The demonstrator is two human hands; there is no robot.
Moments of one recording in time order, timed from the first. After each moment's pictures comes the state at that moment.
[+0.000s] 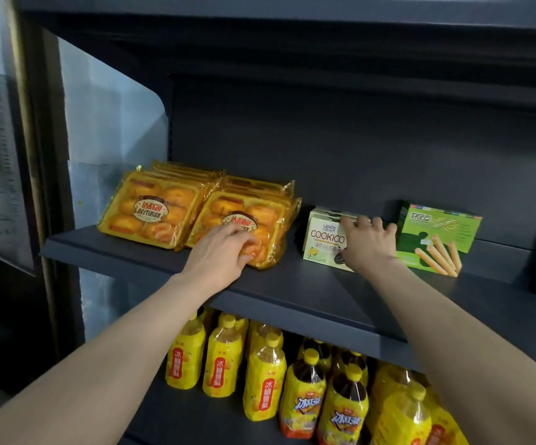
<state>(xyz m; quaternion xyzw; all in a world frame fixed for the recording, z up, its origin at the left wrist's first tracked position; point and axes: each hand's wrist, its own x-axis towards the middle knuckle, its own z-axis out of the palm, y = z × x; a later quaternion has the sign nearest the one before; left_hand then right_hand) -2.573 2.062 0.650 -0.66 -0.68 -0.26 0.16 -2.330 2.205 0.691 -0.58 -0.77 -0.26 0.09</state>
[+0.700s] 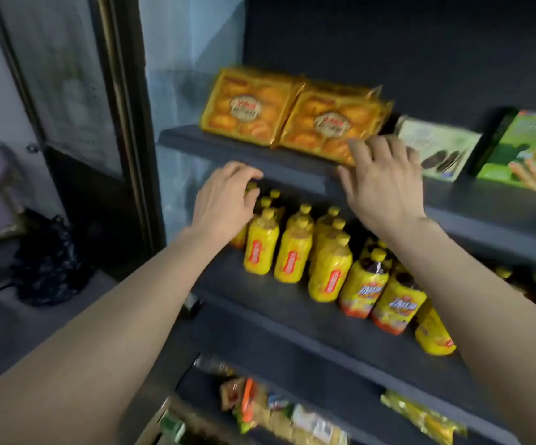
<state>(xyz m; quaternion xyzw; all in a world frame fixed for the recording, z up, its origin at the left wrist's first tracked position) -2.647 1.904 0.565 -0.57 -0.71 -0.38 0.15 -2.424 2.011 0.625 -0.36 -0.83 -0.29 0.32</state>
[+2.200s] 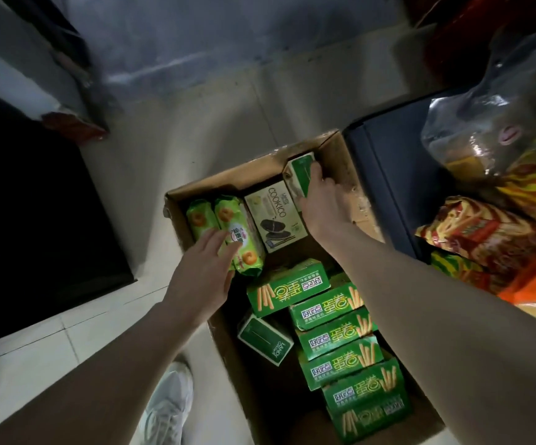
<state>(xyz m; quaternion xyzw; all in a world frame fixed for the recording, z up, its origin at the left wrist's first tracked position) -2.695 1.630 -0.407 -0.30 -0.92 -0.10 -0.24 -2.733 1.873 -0.410 -0.23 -0.94 0.14 -0.21</state>
